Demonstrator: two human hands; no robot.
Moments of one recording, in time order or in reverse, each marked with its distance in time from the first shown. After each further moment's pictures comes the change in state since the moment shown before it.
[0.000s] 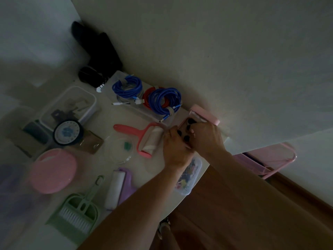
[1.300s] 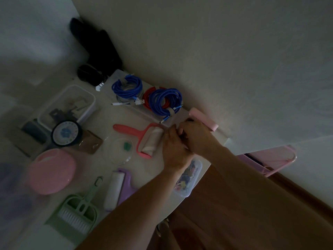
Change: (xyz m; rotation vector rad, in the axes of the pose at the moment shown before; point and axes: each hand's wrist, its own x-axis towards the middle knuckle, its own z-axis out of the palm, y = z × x) left_hand 0.004 -0.015 0.014 -0.112 0.004 -0.074; right_hand 0.020 -0.009 0.003 0.037 -0.126 -0.248
